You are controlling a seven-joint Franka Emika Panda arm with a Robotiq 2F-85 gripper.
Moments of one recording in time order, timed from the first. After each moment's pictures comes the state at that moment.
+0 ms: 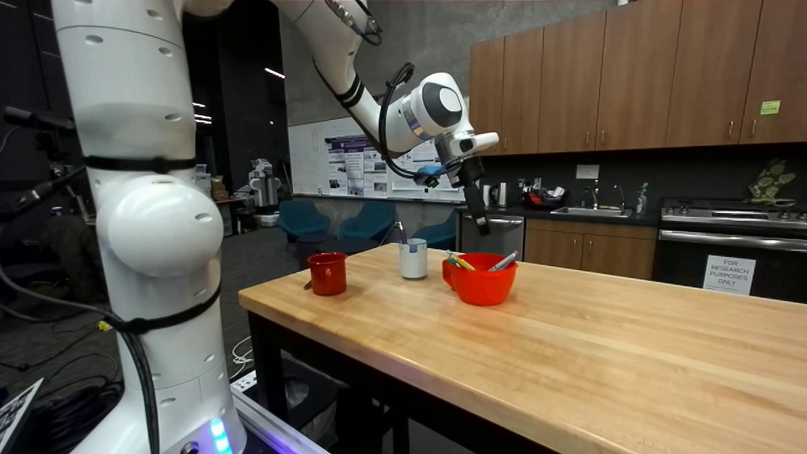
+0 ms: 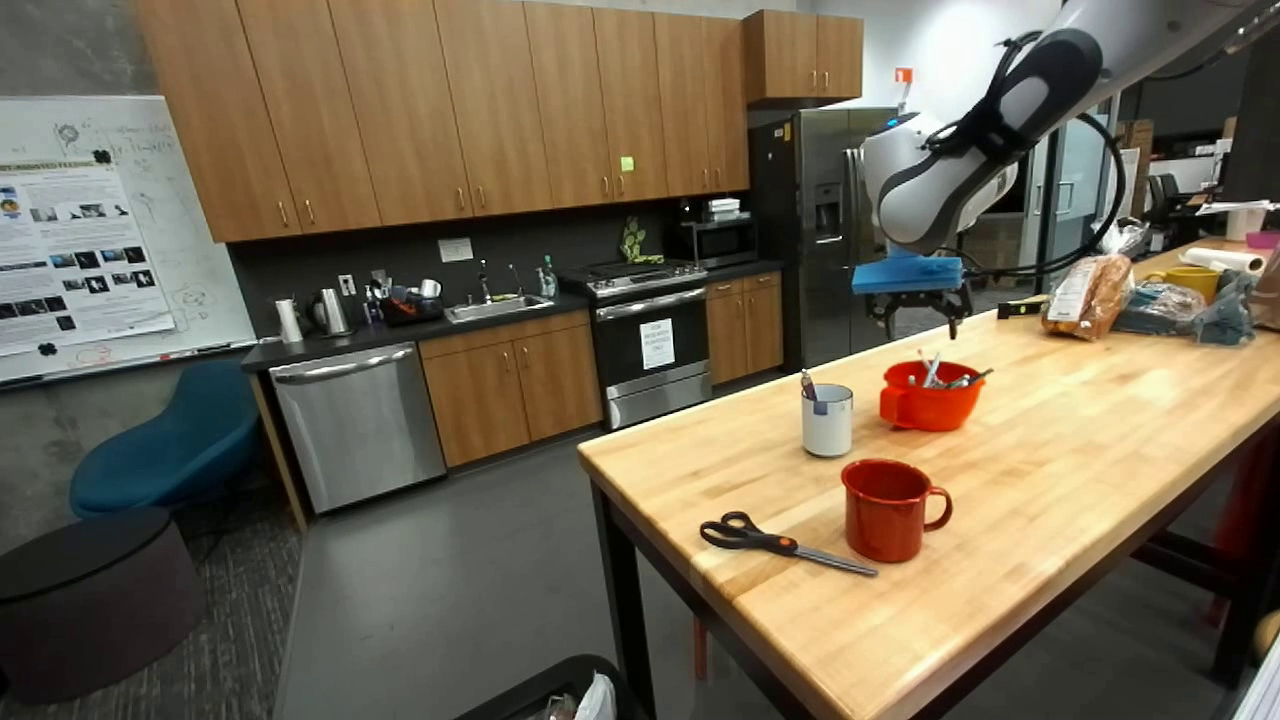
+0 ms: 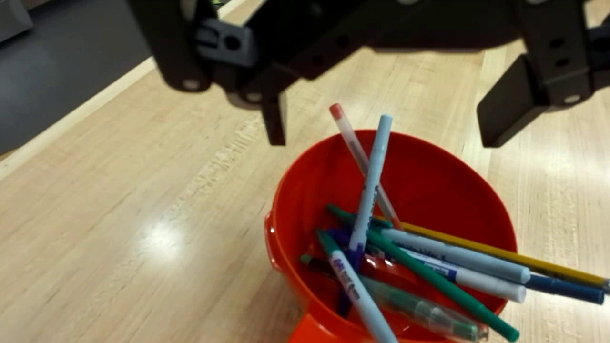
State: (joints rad) arm -0.26 -0.03 -0.07 -2.20 -0.44 2.30 1.16
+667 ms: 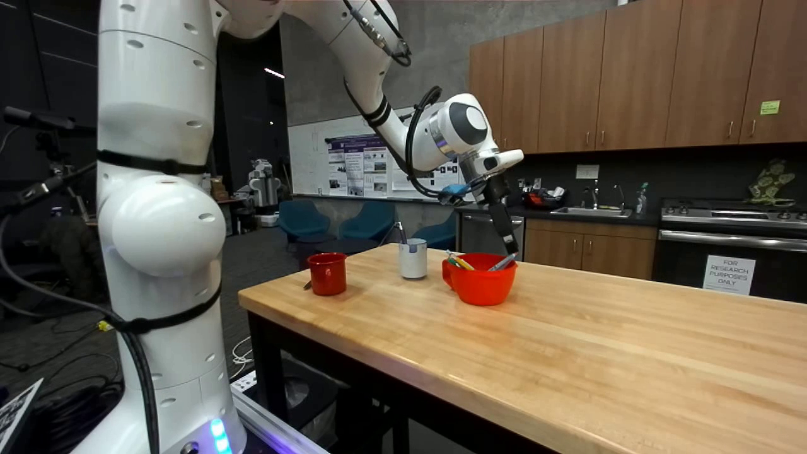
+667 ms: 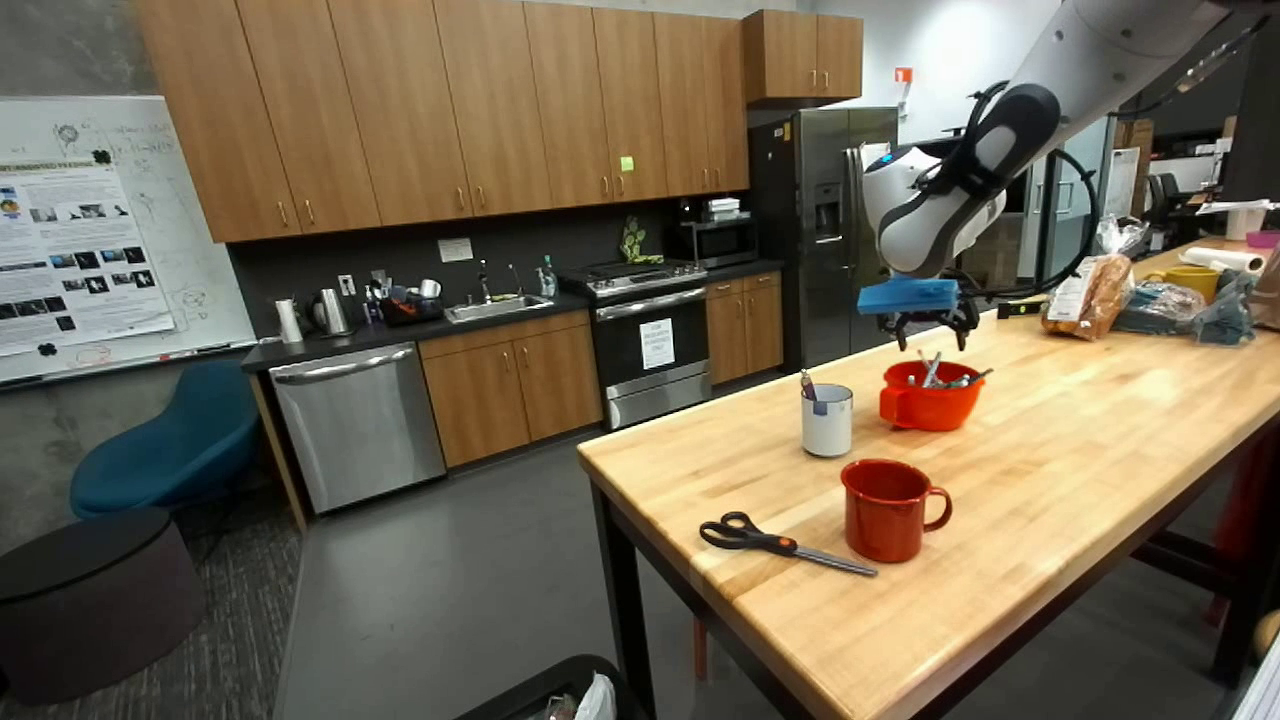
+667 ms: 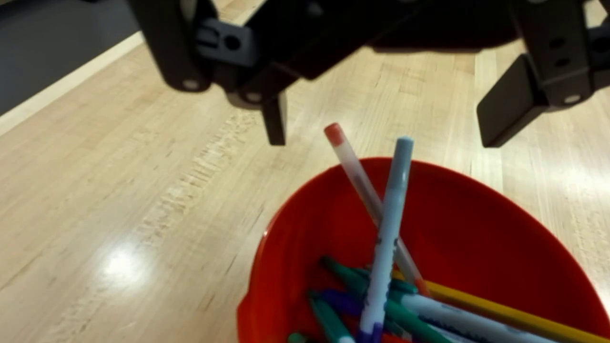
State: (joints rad) arm -0.23 0.14 -0.17 -2.09 -0.51 2.33 1.23
